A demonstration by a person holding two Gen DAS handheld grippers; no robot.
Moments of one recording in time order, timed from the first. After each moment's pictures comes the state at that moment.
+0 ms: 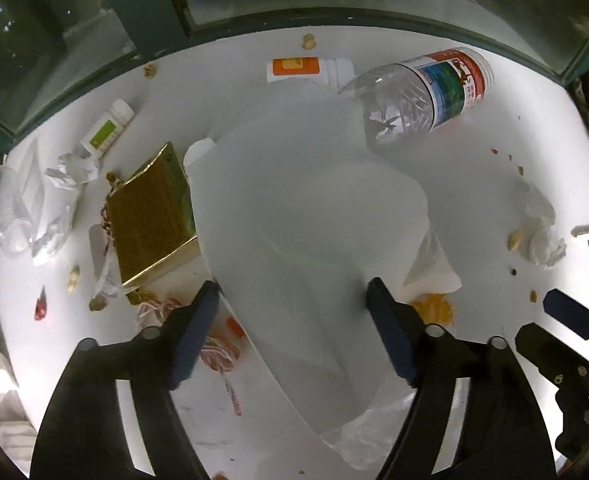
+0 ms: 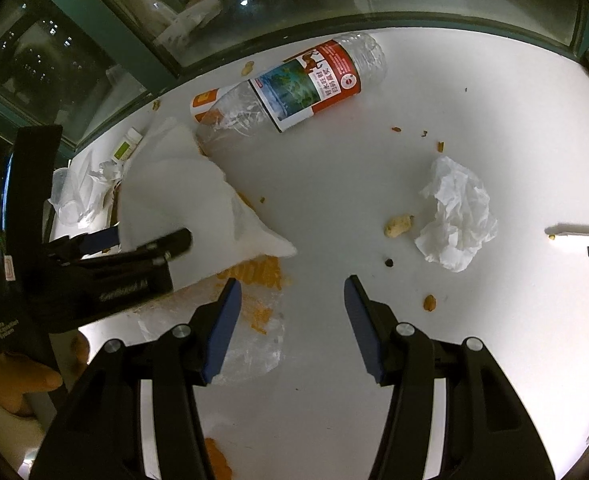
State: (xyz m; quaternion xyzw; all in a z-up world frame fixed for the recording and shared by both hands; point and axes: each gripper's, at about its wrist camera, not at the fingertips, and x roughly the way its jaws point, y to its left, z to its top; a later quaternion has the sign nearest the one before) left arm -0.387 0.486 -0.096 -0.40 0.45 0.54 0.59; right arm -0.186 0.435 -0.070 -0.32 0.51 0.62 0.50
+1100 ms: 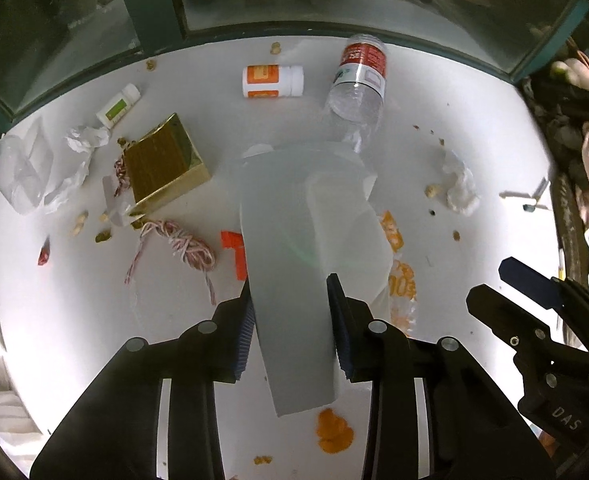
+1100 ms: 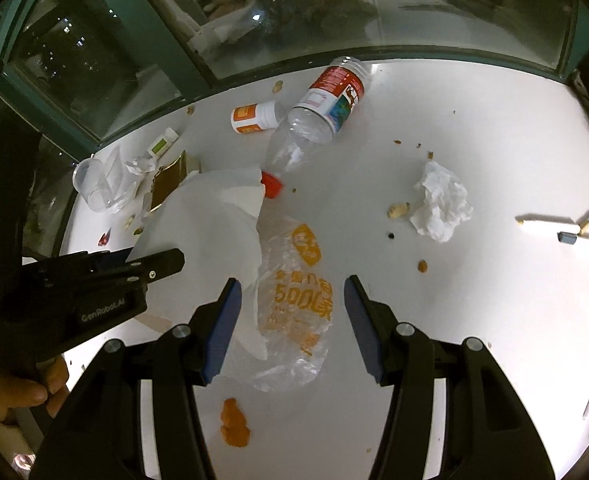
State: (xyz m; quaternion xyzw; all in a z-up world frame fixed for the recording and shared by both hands) left arm -0.385 0.400 -0.029 -0.42 0.43 0.50 0.62; right arm -0.199 0.375 -0.018 -0.31 0.48 0.64 0.51
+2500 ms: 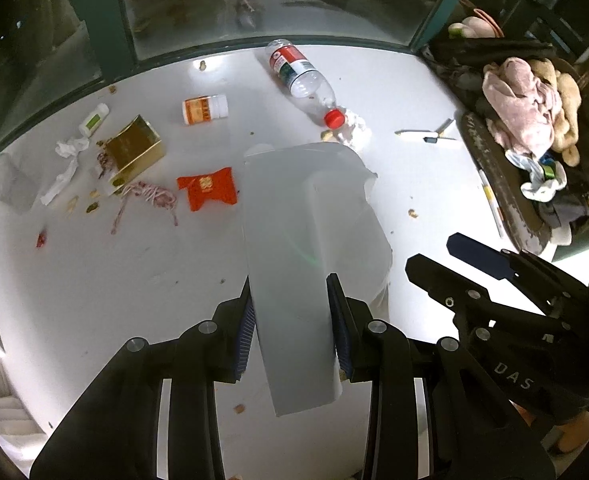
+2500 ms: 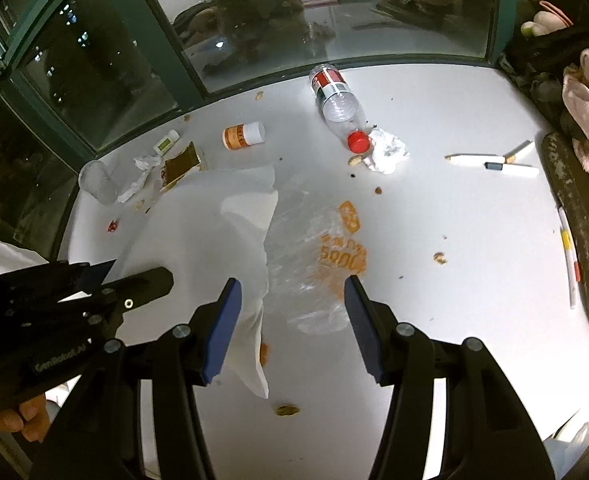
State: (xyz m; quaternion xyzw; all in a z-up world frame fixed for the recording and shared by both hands) left arm -0.394 0.272 0.035 -0.37 0.42 0.41 0.72; right arm -0.227 0.248 0.028 -0.28 0.46 0.61 0.58
